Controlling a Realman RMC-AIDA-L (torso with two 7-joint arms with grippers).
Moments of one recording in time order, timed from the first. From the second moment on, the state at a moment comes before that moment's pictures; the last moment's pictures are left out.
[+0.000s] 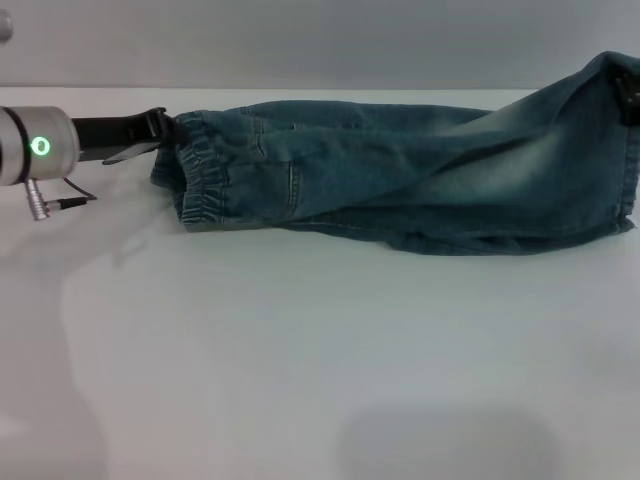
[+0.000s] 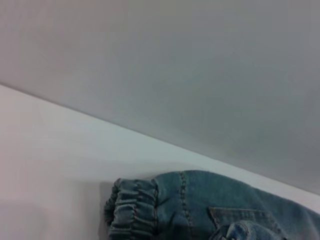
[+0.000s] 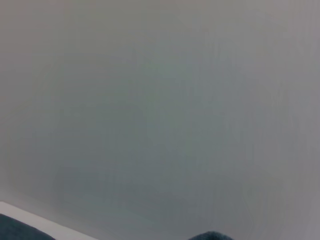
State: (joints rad) left arm -0.72 -2.05 0.75 0.66 2.21 0.97 -2.42; right arm 0.59 2.07 -0.55 -0.62 -1.78 -0.86 1.14
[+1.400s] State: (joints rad) left arm -0.75 -2.06 0.89 0.62 2.21 0.77 -2.39; right arm 0.60 2.06 -0.57 -0.54 -1.78 -0.66 1.14
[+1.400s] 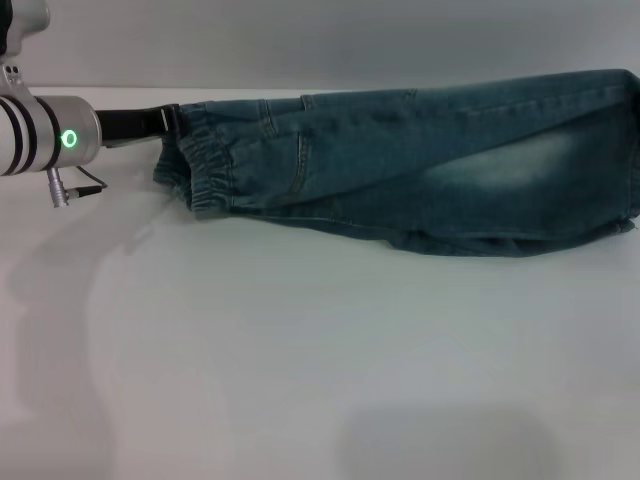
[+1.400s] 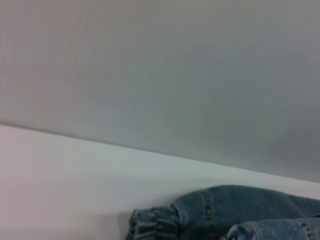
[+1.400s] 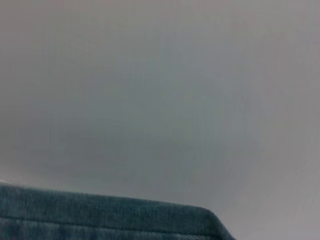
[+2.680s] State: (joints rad) left arm -0.79 -2.06 0.92 0.60 2.21 0.70 -2.34; right arm 0.63 2.06 -0.66 -0.54 -1.79 -0.58 1.14
